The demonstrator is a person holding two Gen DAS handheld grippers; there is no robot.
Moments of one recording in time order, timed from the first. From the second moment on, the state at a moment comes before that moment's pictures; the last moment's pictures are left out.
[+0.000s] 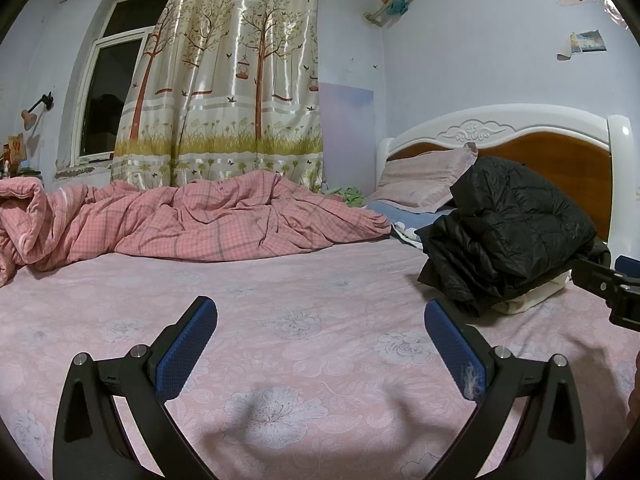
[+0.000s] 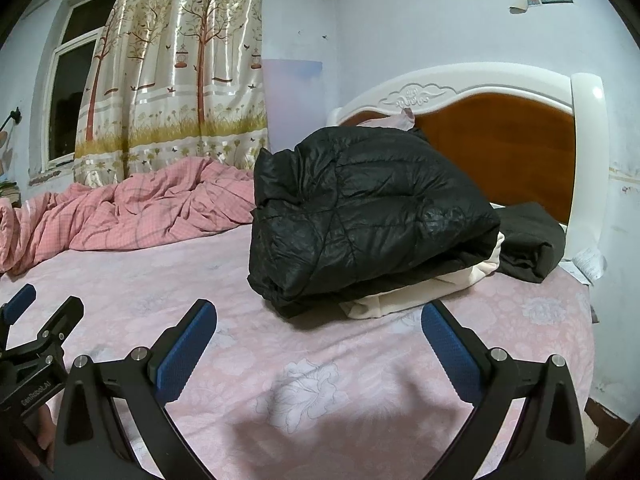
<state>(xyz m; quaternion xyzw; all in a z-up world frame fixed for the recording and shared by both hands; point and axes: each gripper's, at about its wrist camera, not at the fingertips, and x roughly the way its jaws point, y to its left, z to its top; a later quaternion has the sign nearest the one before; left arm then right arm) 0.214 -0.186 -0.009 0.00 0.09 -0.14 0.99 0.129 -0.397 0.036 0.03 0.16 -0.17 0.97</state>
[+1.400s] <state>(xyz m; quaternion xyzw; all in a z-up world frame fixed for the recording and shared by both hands) 0.214 -0.183 -0.010 0.00 0.09 -0.14 0.99 0.139 -0.405 0.034 0.00 0.16 -0.16 0.97</state>
